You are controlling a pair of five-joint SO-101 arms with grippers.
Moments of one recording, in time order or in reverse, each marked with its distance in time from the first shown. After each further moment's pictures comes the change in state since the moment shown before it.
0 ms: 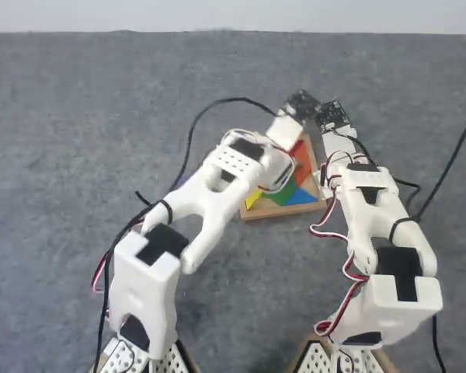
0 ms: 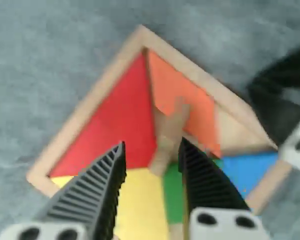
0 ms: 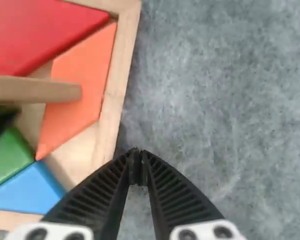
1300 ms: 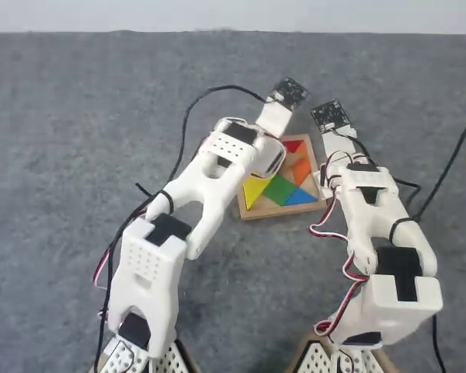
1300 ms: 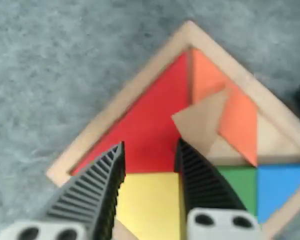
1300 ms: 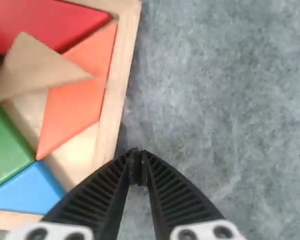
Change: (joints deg) left arm -3.0 8.0 -10.5 7.3 0.2; right arm 0.0 0.0 0.0 0.0 0.0
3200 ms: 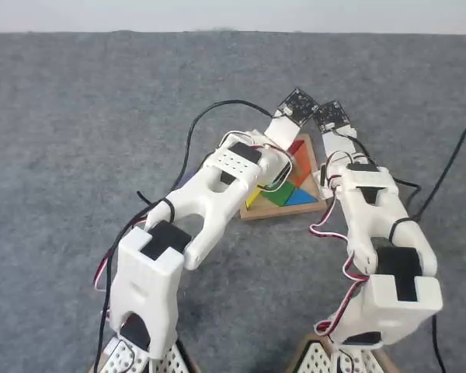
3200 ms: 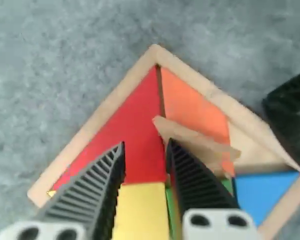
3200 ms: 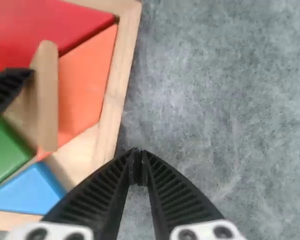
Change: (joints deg) left arm 3.1 -5.5 13.2 -15.2 -1.1; right arm 0.1 0.0 0.0 0.0 0.0
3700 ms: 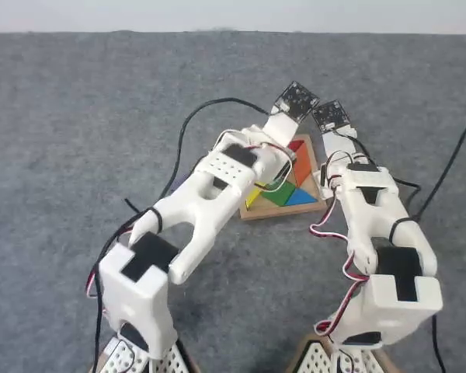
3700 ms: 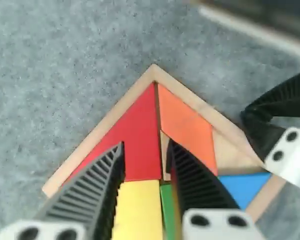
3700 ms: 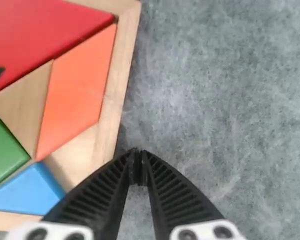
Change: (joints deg) left arm 0.3 -10.4 7.7 -3.9 1.4; right arm 0.0 0.0 0.0 0.0 0.0
